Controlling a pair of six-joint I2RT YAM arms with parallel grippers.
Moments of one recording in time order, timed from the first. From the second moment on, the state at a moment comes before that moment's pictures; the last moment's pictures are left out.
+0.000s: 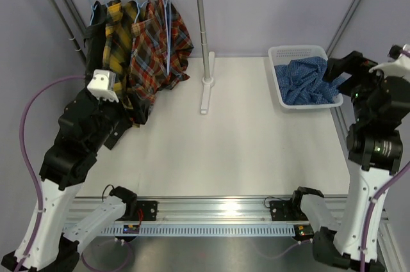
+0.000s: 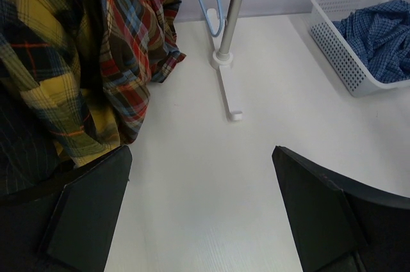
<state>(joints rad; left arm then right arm) -0.42 0.70 1.23 -0.73 -0.10 -0.19 -0.21 0.96 1.55 -0.61 -0.02 0.32</state>
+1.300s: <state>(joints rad) -0.14 1.77 2.17 -0.48 0.01 -0.21 0.05 0.57 1.10 -0.60 -0.10 0.34</state>
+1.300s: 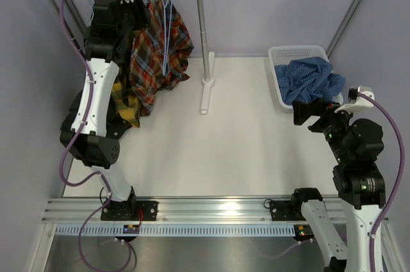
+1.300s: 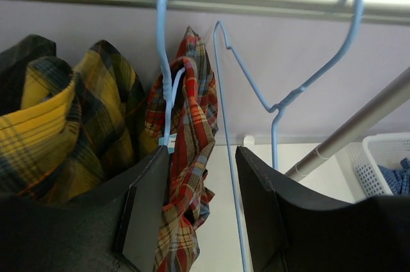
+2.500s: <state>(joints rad) -0.11 1.80 2.21 -0.46 0.01 -0.14 0.05 0.55 1.03 -0.63 -0.10 0.35</state>
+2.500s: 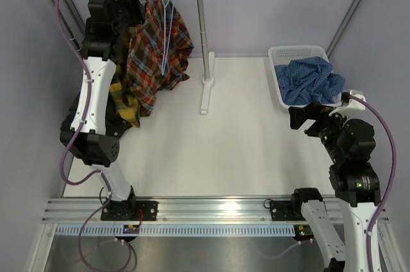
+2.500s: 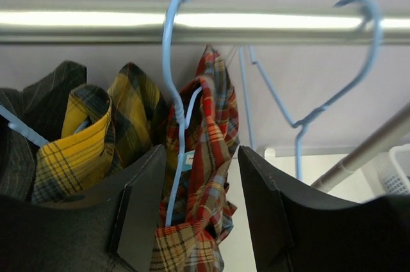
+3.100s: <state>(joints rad) -0.10 1.85 2.20 -0.48 0.00 -0.10 0.05 0.54 1.03 -0.66 -0.10 0.35</state>
